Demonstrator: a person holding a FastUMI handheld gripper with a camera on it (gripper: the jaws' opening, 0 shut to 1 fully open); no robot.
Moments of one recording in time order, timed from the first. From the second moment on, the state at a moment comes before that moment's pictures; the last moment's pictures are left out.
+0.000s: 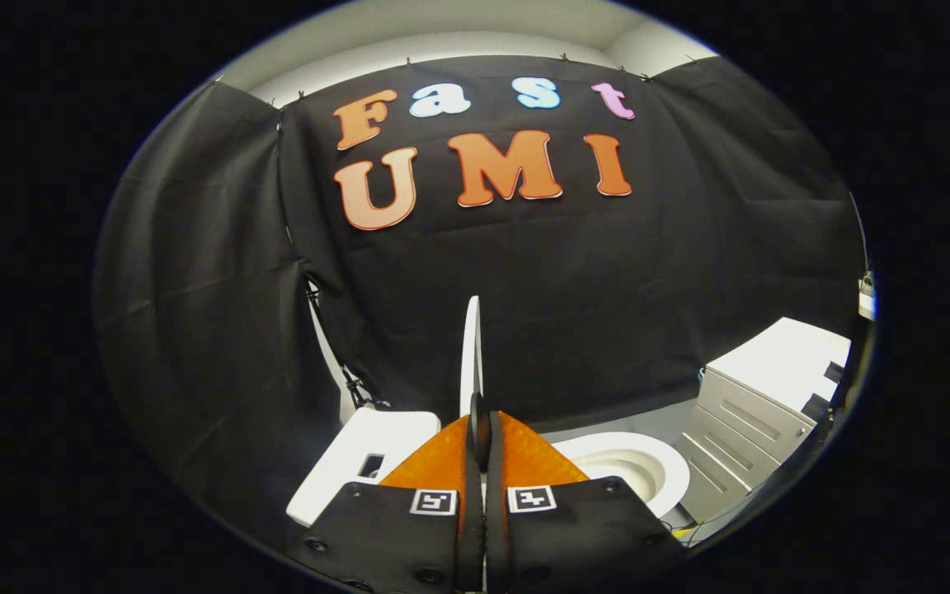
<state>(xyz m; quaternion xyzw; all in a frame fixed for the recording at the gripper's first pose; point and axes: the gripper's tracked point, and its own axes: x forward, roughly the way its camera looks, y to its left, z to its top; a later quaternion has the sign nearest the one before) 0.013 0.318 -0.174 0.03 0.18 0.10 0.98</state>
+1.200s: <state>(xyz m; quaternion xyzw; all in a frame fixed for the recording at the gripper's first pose) -0.035 0.454 -0.198 -0.06 0.17 0.20 0.96</state>
